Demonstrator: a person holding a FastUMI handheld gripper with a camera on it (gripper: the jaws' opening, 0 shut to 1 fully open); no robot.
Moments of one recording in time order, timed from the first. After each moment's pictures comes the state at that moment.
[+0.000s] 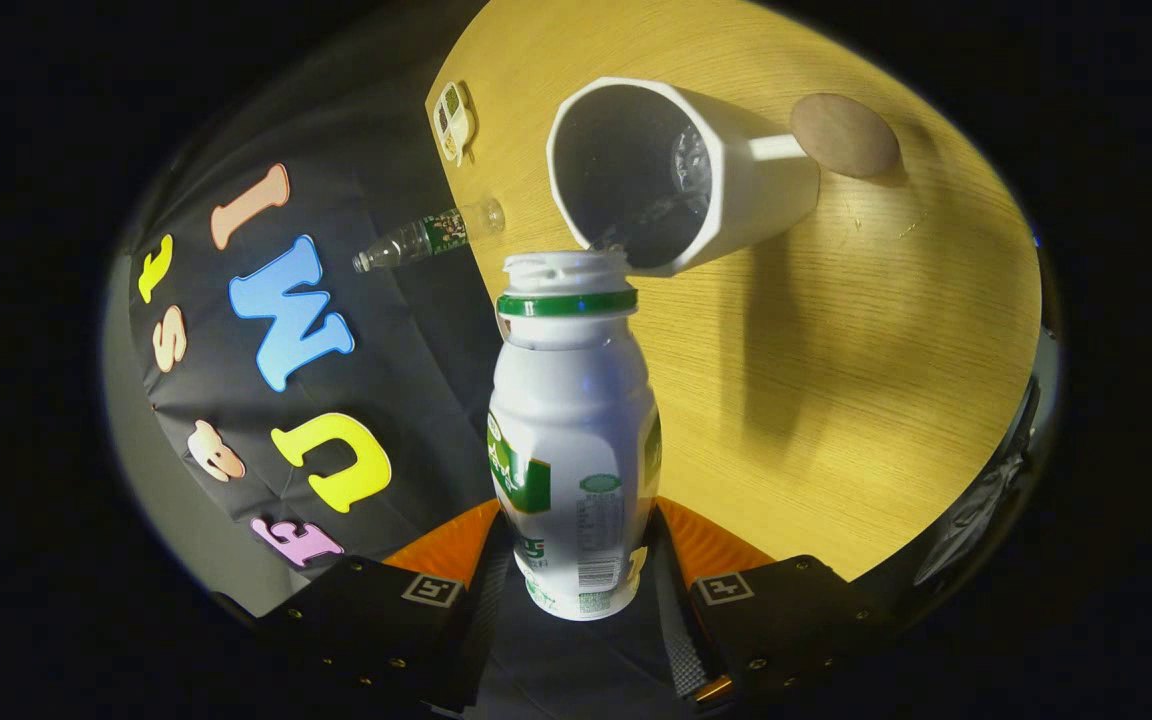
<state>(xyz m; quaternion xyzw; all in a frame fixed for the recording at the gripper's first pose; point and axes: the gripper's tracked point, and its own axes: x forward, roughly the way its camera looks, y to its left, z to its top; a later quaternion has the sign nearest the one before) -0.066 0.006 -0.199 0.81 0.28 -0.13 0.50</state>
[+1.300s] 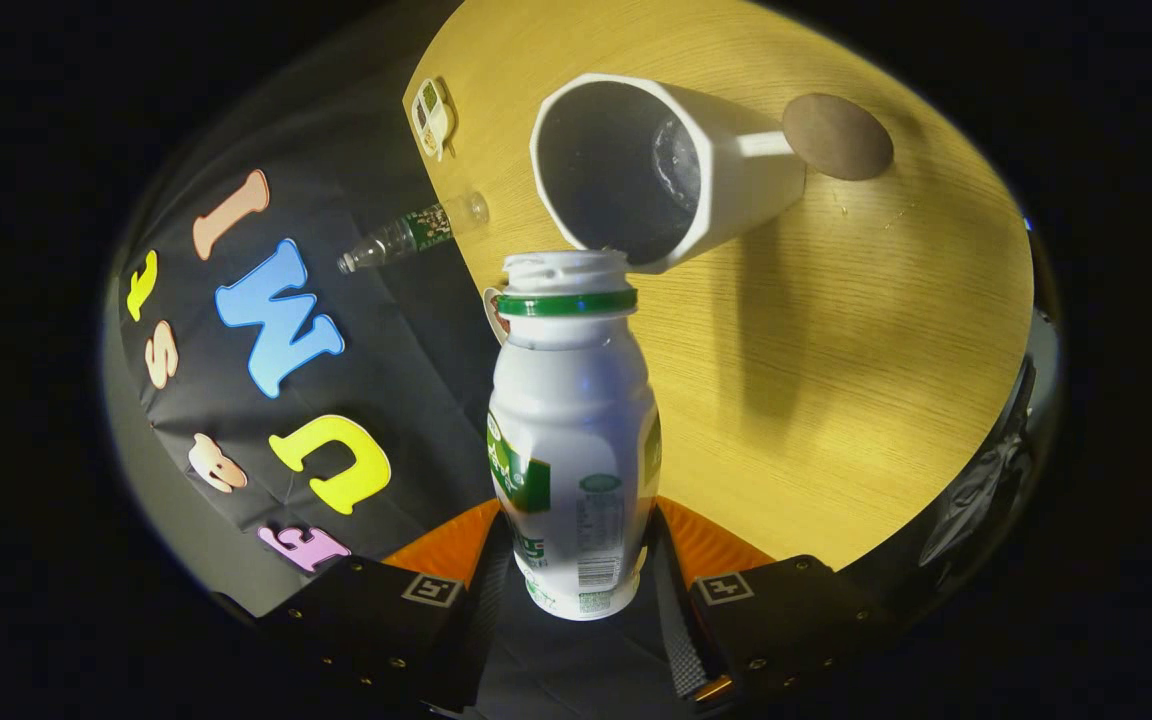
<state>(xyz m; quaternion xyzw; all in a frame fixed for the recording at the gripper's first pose) -0.067 0.011 -0.194 0.82 0.29 -0.13 0.47</state>
